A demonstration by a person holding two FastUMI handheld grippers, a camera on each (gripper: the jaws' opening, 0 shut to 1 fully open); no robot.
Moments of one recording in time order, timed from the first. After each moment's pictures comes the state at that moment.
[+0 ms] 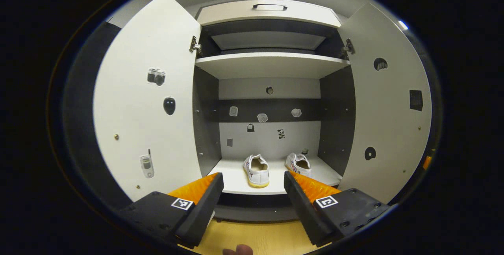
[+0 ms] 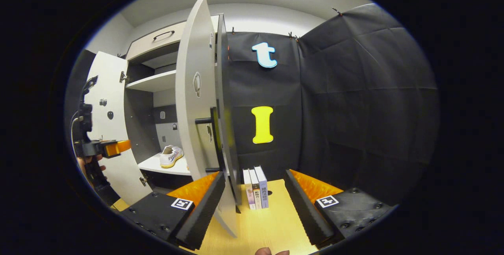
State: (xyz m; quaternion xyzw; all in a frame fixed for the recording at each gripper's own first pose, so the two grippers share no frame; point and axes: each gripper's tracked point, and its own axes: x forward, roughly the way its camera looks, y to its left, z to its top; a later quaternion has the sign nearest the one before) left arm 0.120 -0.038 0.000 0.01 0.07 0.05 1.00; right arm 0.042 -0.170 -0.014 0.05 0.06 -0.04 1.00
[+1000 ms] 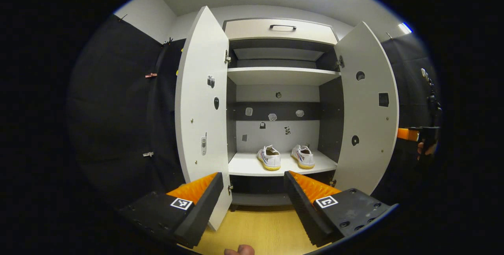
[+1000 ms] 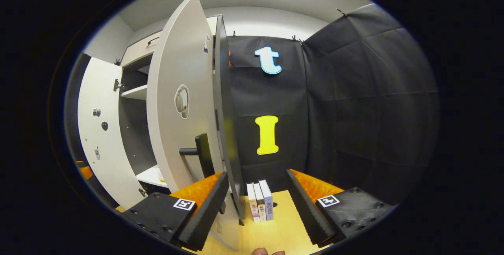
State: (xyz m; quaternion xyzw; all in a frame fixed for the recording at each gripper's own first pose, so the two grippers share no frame) left arm -0.003 0.011 -0.006 0.01 0.05 0.04 1.00; right arm 0.097 -0.163 0.010 0.05 0.03 -0.03 1.00
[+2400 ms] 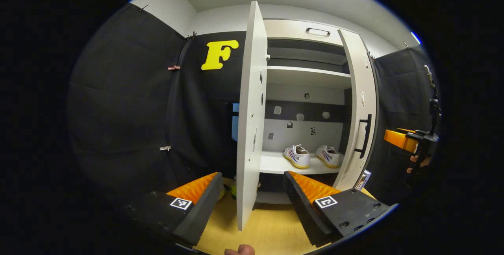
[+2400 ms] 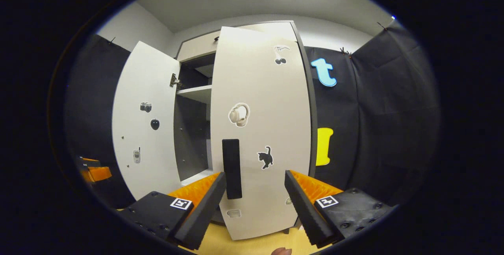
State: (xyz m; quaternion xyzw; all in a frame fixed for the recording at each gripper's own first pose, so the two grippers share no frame) left arm -0.017 0.118 -0.010 -0.02 0.05 0.10 0.99; right arm 0.090 0.039 0.024 0.02 -0.03 0.10 0.99
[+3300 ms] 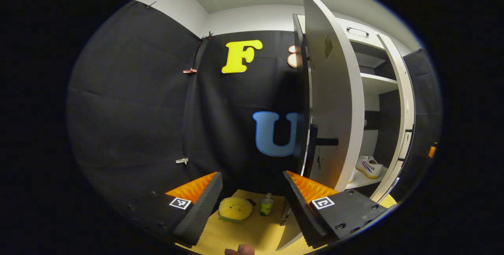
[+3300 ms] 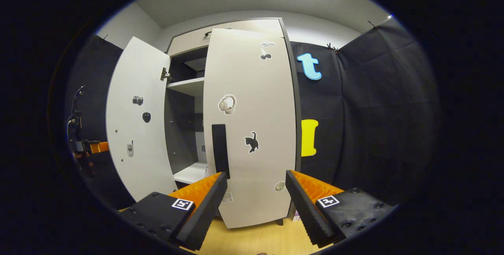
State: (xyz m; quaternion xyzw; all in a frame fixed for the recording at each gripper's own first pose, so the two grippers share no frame) left arm 0.066 0.249 0.008 -0.02 0.04 0.14 0.99; right arm 0.066 0.026 -0.003 0.02 0.01 0.07 1.00
